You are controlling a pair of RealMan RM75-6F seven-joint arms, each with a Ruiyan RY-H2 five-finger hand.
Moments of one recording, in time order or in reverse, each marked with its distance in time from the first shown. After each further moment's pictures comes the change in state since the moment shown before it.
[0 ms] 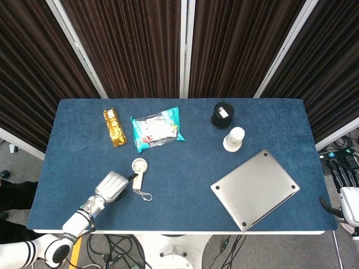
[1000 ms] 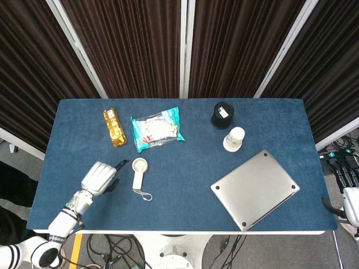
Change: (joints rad) left arm 0.049 0.146 -0.026 -0.128 0.079 0.227 -0.192; right arm -0.007 -0.006 0.001 0.025 0.004 0.005 0.020
